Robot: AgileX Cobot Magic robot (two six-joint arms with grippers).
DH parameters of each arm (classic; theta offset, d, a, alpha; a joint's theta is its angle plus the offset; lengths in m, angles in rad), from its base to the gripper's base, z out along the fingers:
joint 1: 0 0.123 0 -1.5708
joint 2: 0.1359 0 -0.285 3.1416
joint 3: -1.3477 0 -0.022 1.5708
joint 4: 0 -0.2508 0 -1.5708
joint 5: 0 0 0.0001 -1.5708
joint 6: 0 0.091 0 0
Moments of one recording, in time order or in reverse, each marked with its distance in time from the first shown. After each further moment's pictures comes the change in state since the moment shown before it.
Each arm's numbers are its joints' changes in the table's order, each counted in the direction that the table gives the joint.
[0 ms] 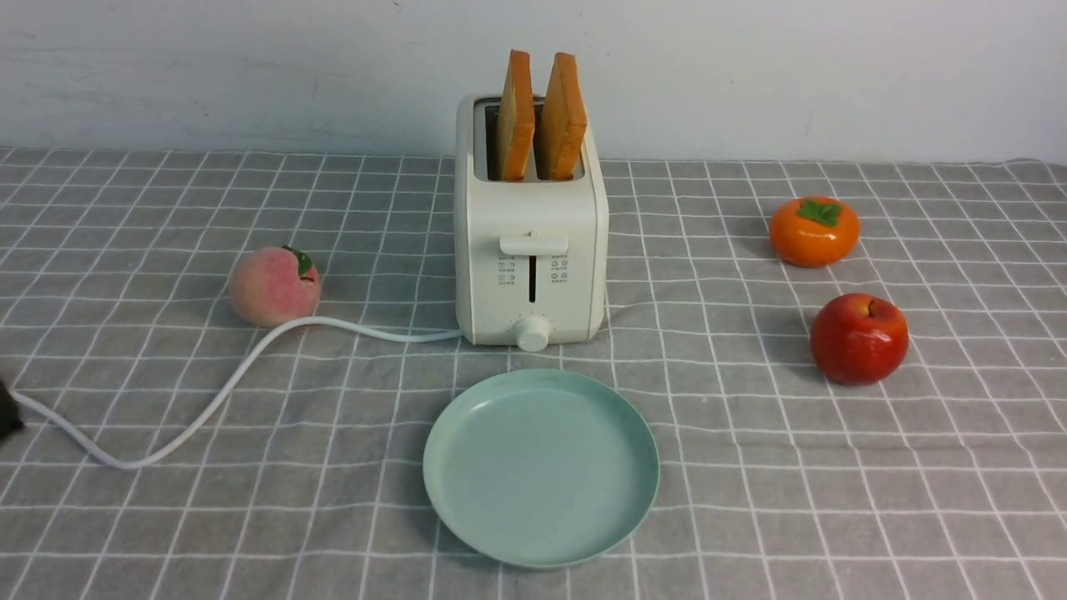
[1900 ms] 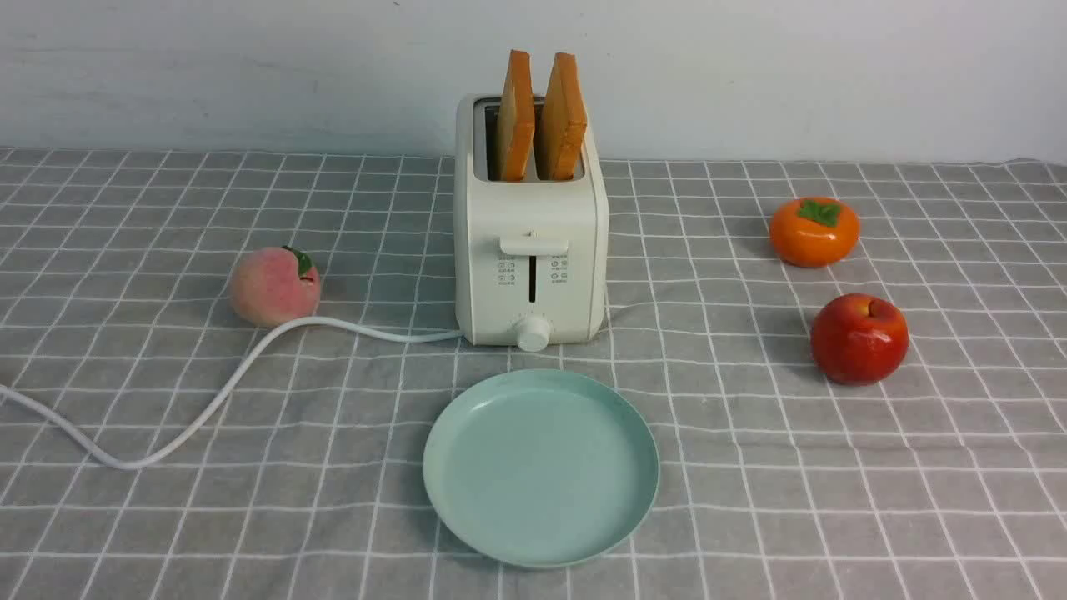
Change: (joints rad) right arm -0.013 -0.565 -0.960 0.346 0.632 0.071; left arm 0.000 -0.545 -0.764 -0.288 0.405 0.047
